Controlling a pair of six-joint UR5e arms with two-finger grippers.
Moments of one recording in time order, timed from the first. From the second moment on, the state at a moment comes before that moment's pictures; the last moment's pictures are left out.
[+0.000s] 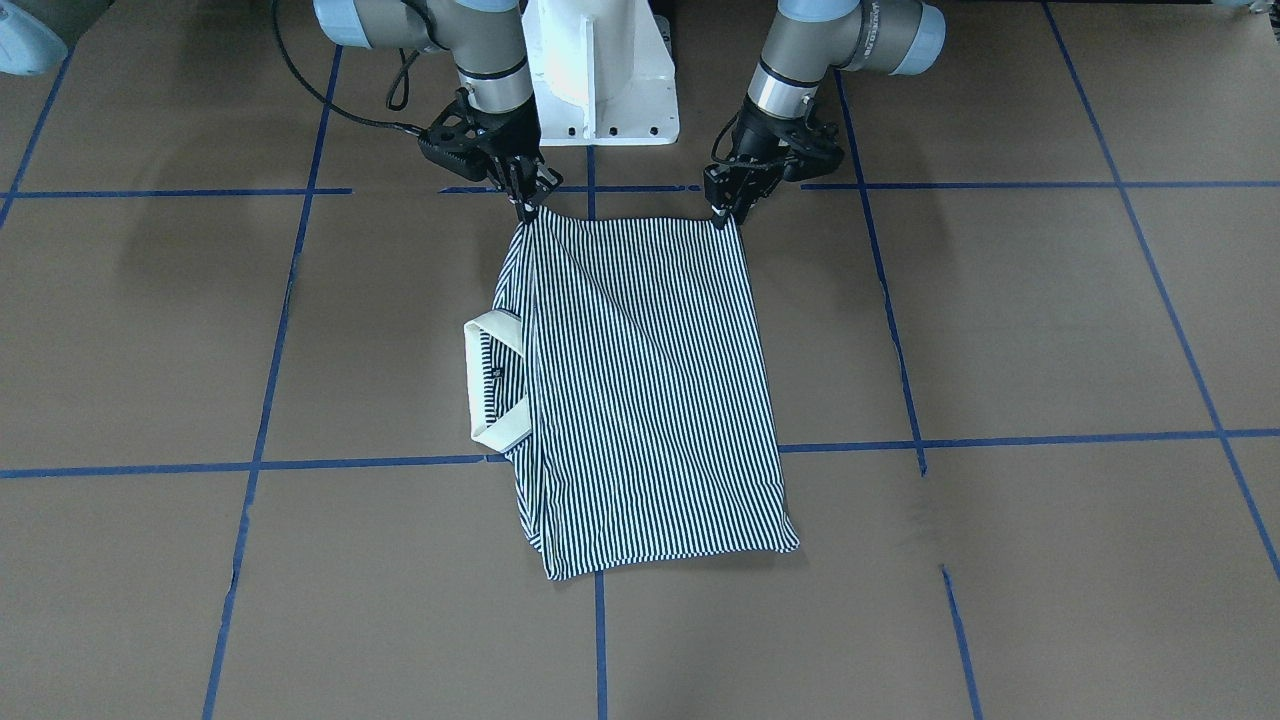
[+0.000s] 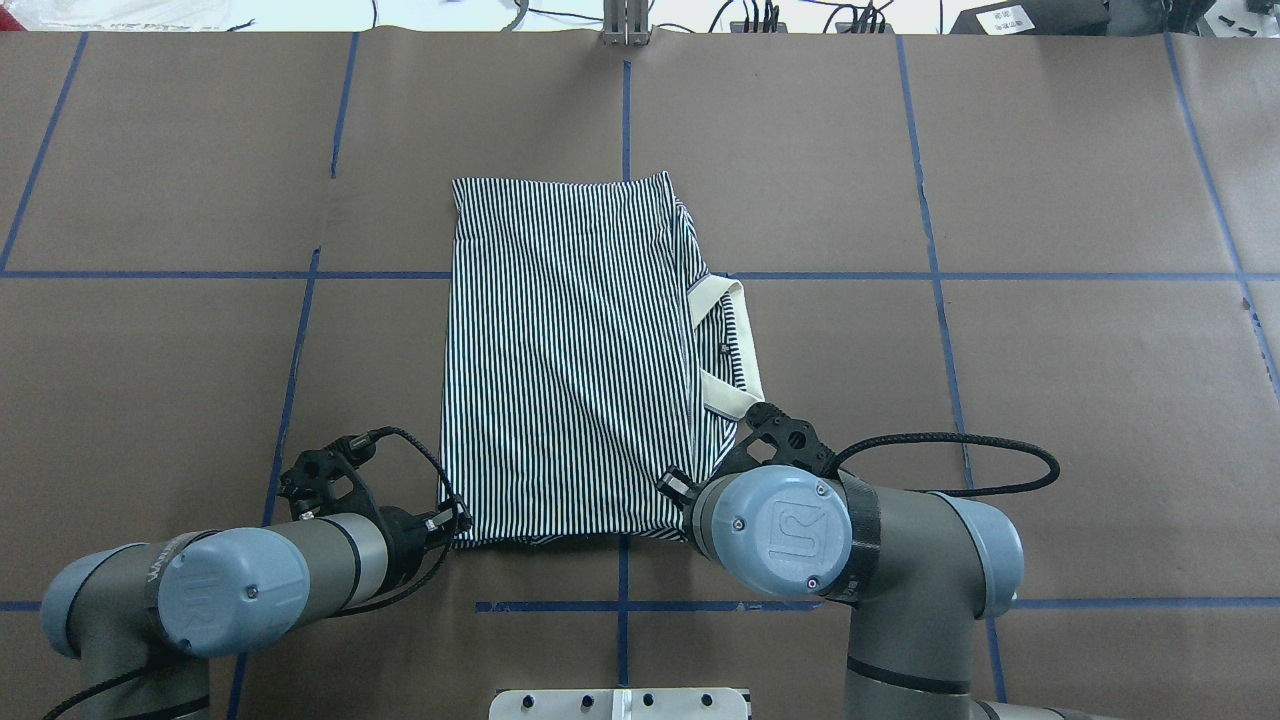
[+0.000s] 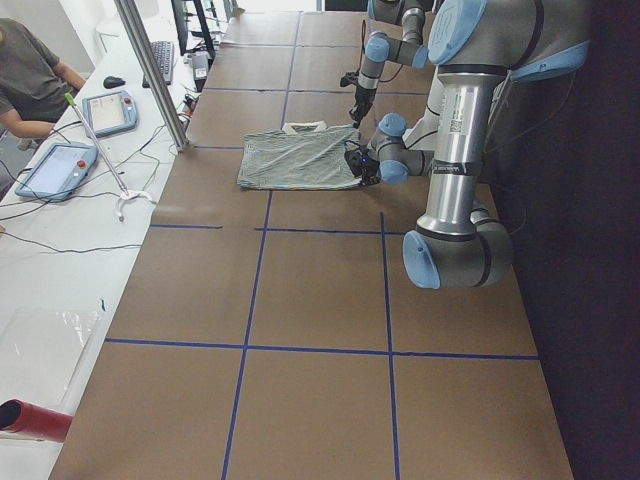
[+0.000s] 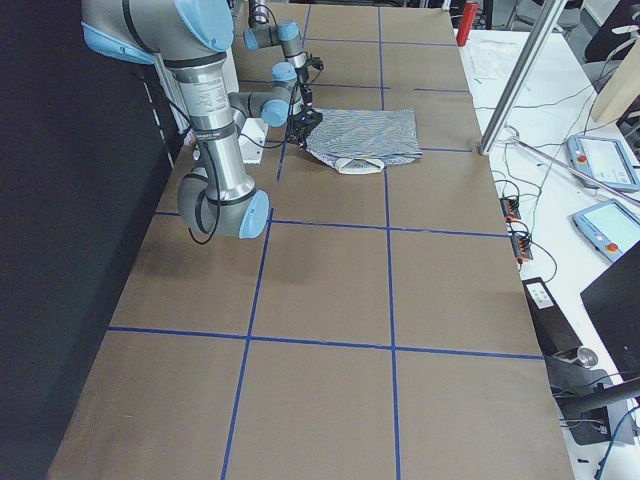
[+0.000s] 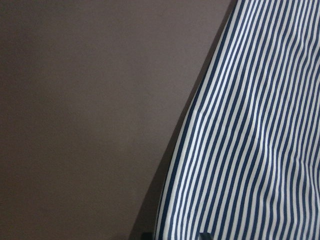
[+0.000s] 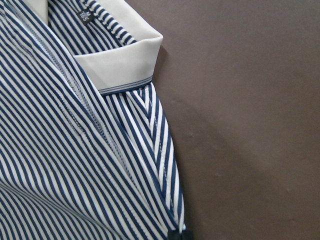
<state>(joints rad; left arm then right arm) -0.21 -1.75 -1.96 -2.04 -1.48 -1.93 0.23 -1.08 1.92 -1.56 1.57 2.08</state>
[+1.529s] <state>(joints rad) -0.14 -1.80 -2.27 -1.81 -1.59 -2.00 0.13 -1.22 2.26 -1.71 1.51 2.15</state>
